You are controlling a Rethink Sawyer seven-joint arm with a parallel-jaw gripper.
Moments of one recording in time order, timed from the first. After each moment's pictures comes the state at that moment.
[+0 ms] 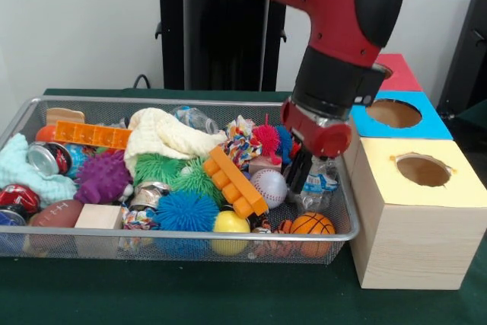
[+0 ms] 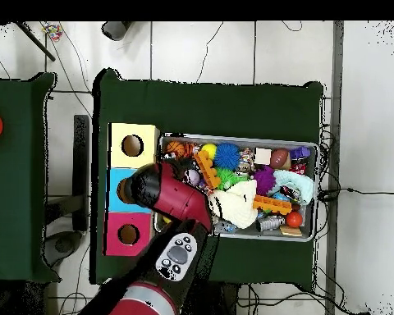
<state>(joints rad) 0.24 -0.34 -0.42 1.62 0.59 0.18 2.51</state>
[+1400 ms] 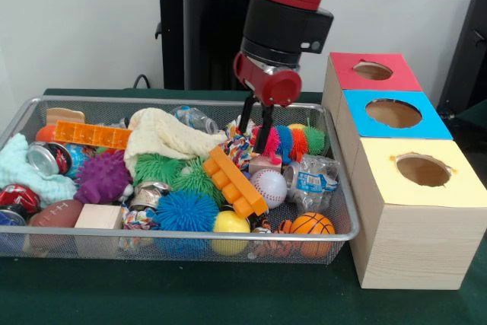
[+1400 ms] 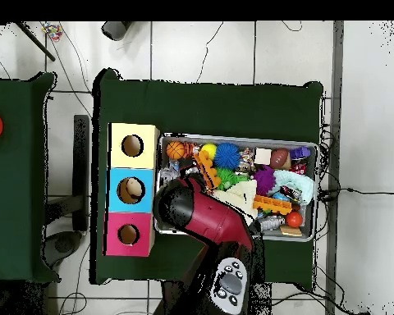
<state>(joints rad) 0.06 -0.54 -0.33 1.78 0.37 0.18 2.51</state>
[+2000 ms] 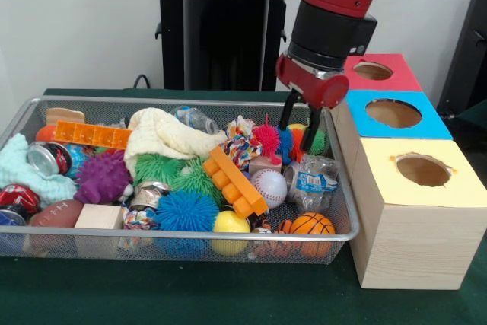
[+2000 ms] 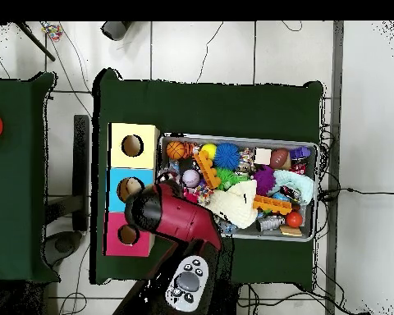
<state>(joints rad) 0.19 -0.51 -0.36 1.76 0.37 0.25 2.51</state>
